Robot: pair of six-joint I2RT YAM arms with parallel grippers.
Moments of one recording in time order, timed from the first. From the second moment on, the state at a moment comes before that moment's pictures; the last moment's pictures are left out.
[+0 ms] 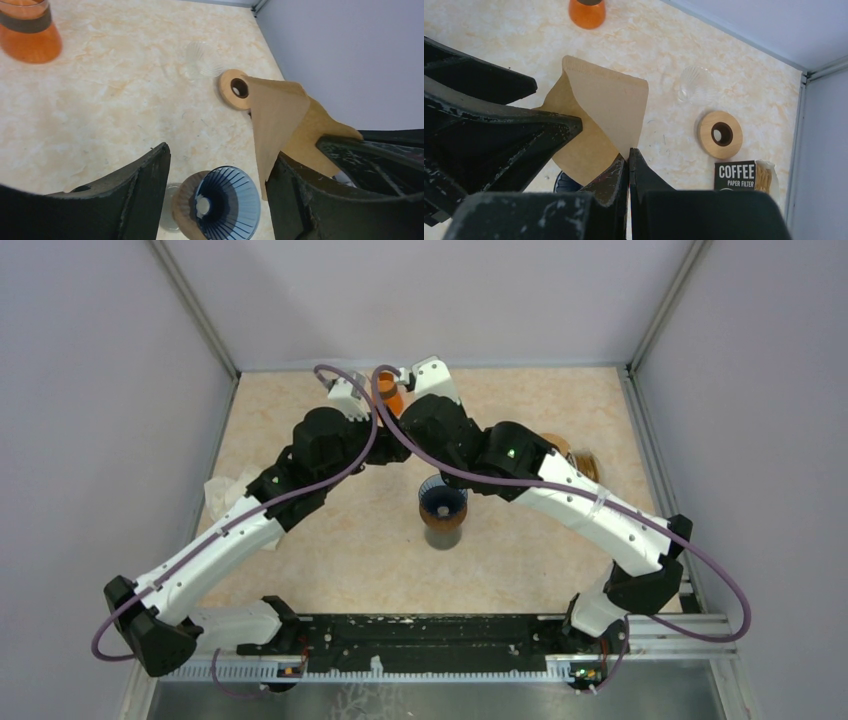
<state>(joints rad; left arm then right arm) -0.76 1.16 1.16 -0.19 -0.15 -0.58 1.12 1.55 1.91 -1.01 0.80 0.23</state>
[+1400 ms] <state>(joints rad) -0.83 1.14 1.11 -0.27 -0.33 -0.54 1.10 1.68 1.98 -1.04 0.76 0.38</state>
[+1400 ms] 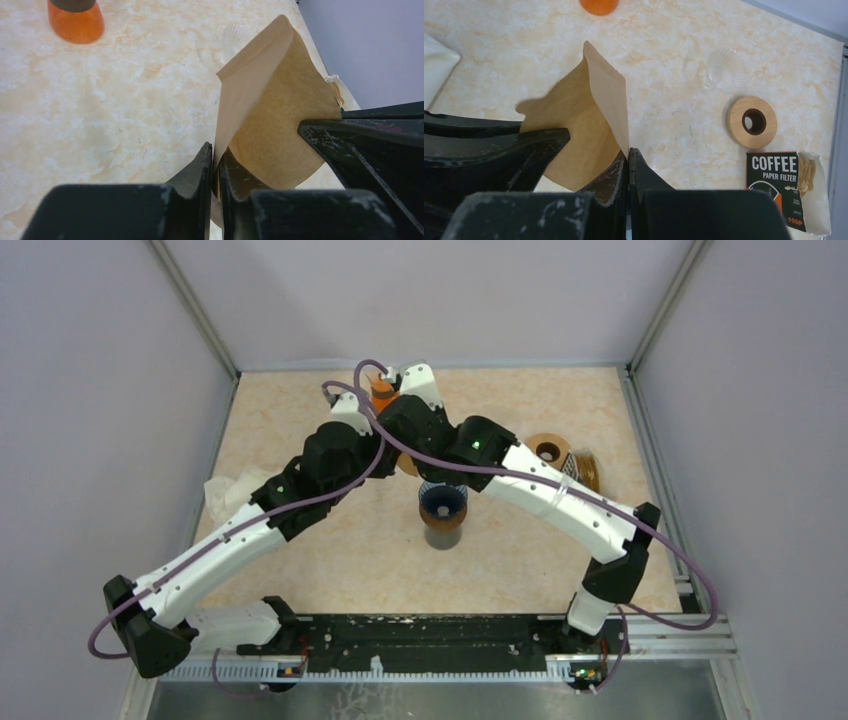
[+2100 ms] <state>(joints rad) -0.83 1.15 1.26 -0.45 -0.31 -0.59 1.07 1.58 1.84 -0.93 0.65 0.36</state>
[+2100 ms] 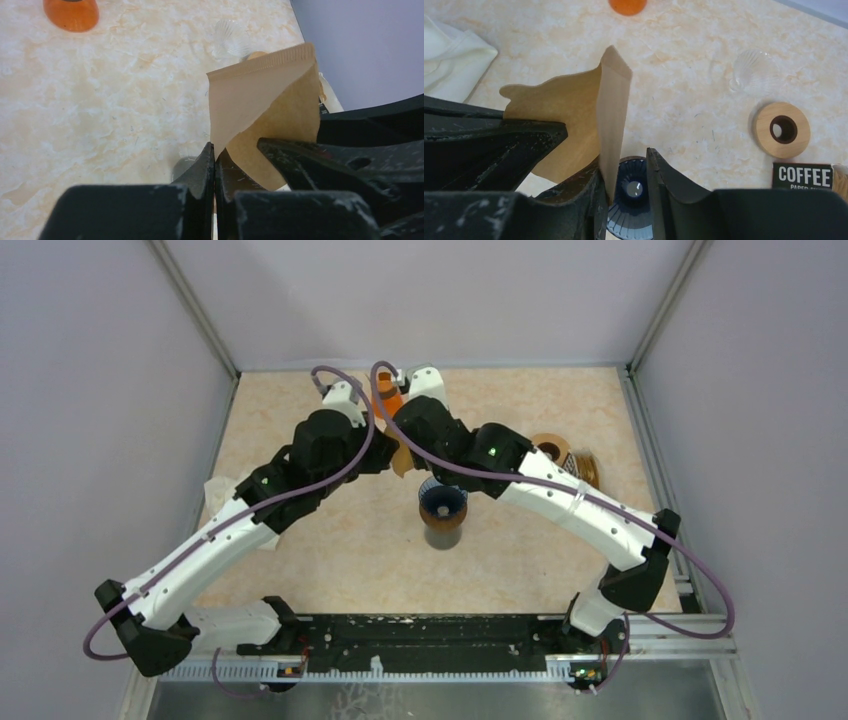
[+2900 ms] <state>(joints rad) -0.83 1.21 1.33 -0.61 -0.33 -0.92 1.07 1.52 1.69 -0.77 0.57 0.37</state>
